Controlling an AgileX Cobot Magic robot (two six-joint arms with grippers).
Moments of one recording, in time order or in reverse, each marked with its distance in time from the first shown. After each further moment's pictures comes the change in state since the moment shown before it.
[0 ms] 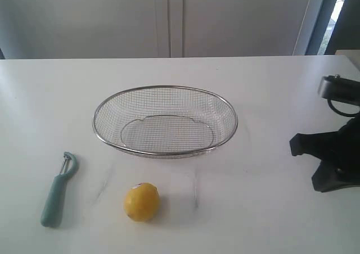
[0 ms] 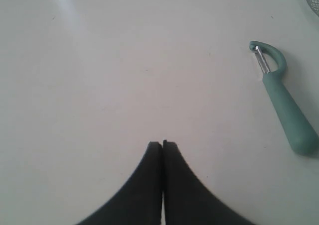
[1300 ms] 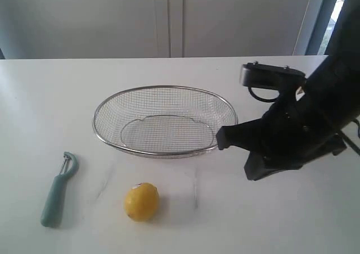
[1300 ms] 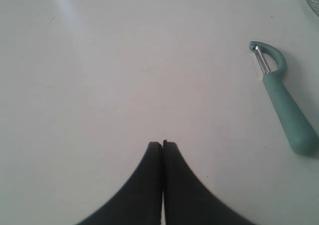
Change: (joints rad) left arm 0.000 0.000 0.000 0.000 0.000 0.000; right arm 0.345 0.142 -0.186 0.003 0.001 0.120
